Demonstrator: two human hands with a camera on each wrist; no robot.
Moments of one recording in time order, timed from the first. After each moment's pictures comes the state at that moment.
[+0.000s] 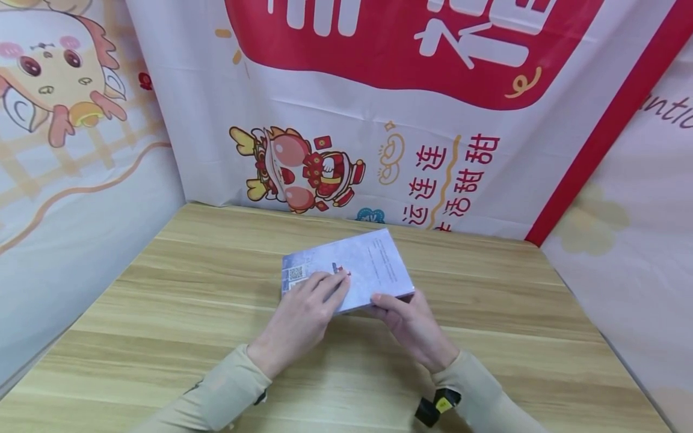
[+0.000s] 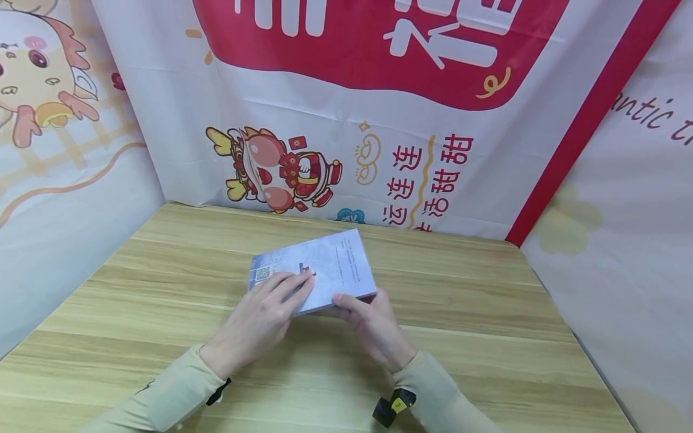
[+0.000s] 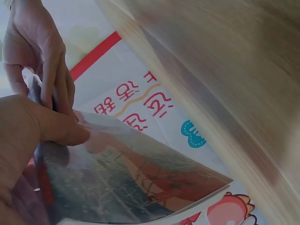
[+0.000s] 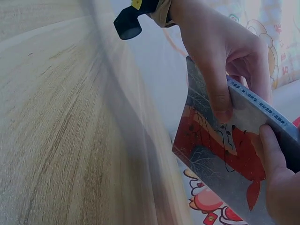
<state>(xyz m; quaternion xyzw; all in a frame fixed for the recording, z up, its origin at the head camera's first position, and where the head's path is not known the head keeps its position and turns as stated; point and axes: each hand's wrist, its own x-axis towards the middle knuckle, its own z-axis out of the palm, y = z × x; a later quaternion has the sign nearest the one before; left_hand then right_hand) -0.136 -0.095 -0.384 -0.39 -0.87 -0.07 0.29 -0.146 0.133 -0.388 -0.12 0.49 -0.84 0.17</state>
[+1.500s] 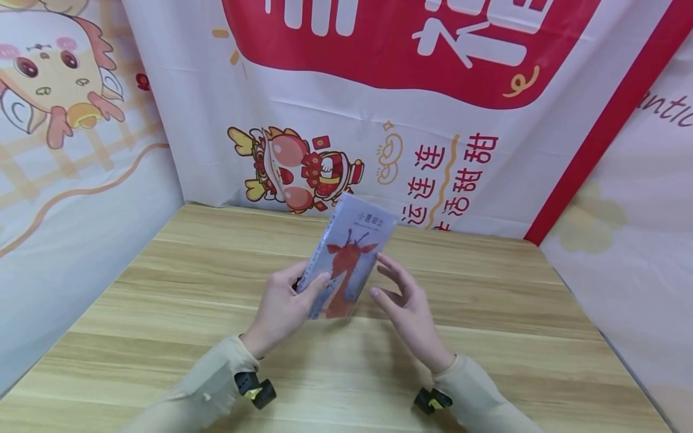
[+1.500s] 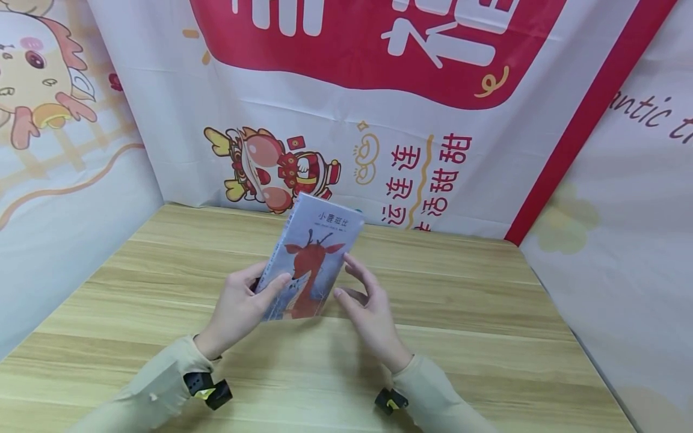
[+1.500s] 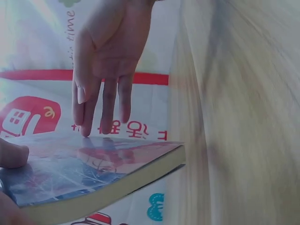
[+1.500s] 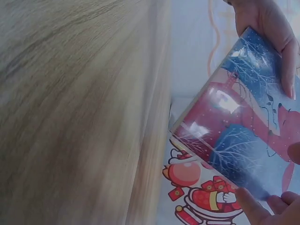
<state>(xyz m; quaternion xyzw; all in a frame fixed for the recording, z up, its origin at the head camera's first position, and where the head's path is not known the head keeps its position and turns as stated) -0.142 -0.105 -0.374 -0.20 -0.76 -0.61 0.15 -0.152 0.126 -0.391 -0.20 0.71 -0.67 -0.07</state>
